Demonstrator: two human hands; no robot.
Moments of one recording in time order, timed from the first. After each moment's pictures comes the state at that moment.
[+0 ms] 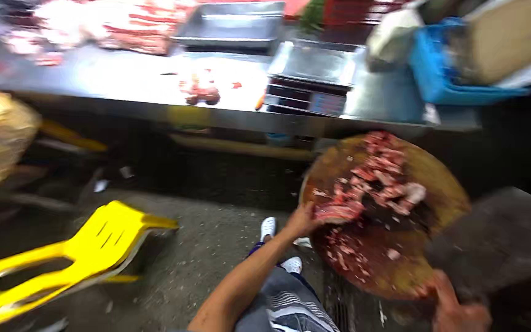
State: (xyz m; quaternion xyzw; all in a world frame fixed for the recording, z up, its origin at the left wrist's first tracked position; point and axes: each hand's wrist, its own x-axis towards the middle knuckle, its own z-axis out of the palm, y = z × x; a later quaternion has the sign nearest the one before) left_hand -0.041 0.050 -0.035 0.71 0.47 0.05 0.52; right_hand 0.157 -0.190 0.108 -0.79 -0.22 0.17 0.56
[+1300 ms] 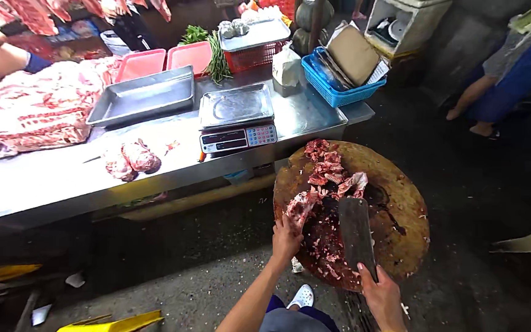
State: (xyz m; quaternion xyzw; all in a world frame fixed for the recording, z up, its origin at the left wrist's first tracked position) left_hand -0.010 0.056 -0.022 0.78 0.51 -0.02 0.37; right_hand 0.096 -0.183 0.040 -0.91 -0.15 0.17 0.35
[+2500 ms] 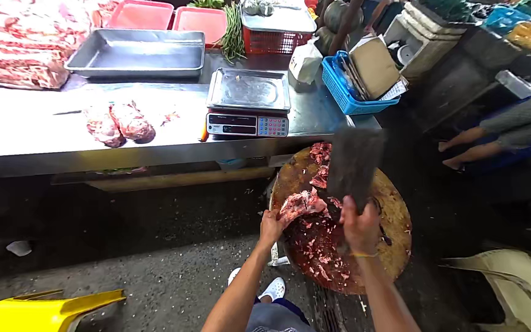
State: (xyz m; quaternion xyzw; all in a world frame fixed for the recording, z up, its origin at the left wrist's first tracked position) left_hand -0.030 0.105 -0.043 0.67 0.52 0.05 0.53; right_hand 0.121 -0.017 0.132 -0.80 -0.36 0.01 0.49
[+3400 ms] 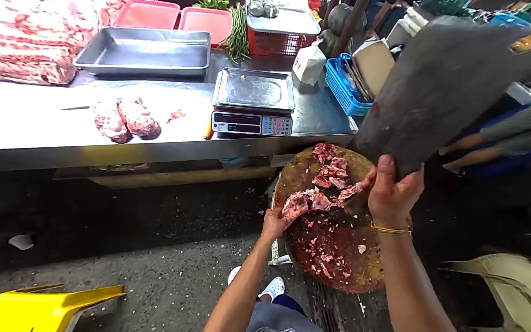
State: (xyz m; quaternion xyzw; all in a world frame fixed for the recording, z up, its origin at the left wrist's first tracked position) left_hand -0.036 0.108 -0.041 0.64 0.50 0.06 0.58; right_hand 0.123 0.031 0.233 -0.67 -0.41 -0.05 0.62
